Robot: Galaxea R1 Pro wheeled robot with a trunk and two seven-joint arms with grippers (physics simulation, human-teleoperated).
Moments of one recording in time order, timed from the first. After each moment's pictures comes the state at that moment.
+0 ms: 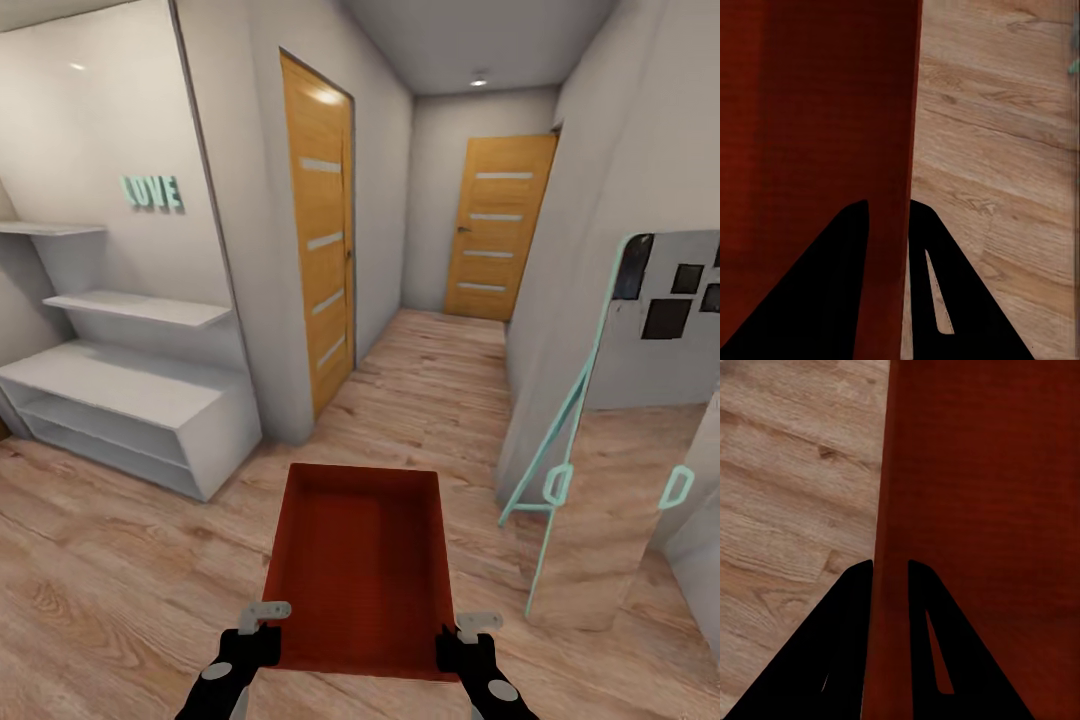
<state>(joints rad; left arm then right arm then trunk) -0.27 -0.11 0.00 -0.80 -0.03 0.18 0.08 -0.38 0.04 0.21 -0.47 -0.16 -0.13 -0.09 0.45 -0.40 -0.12</state>
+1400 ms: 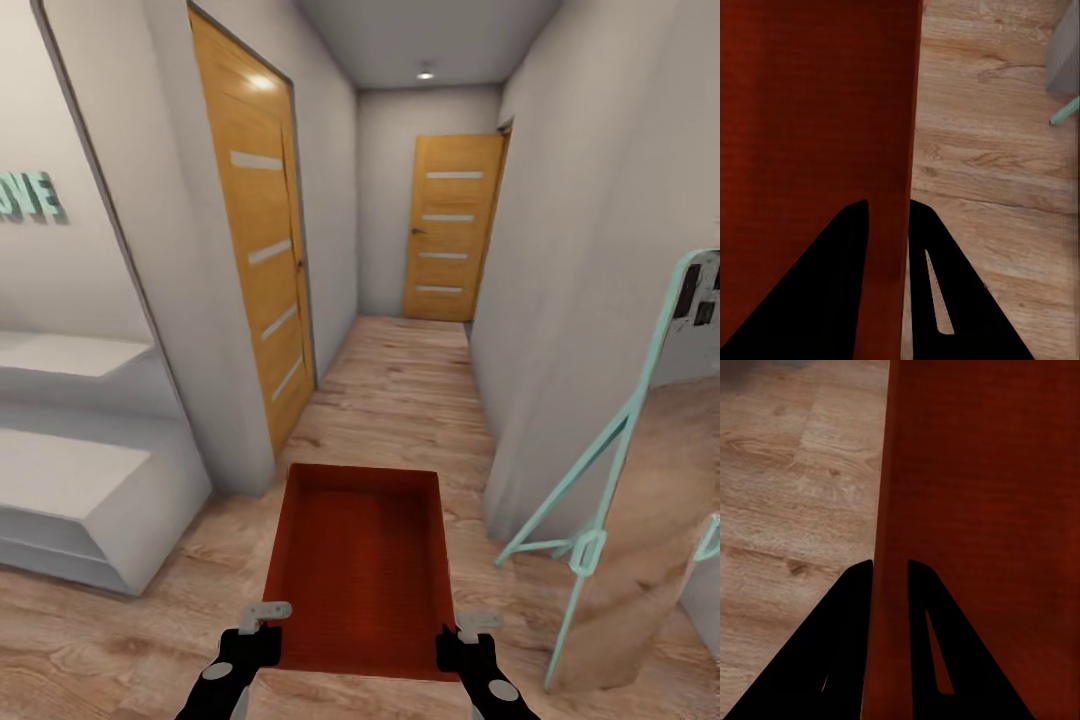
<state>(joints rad) -0.27 -0.11 0.00 -0.80 -0.03 0.18 0.08 -0.38 0.04 0.21 -0.47 -0.16 -0.13 -0.09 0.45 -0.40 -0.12</state>
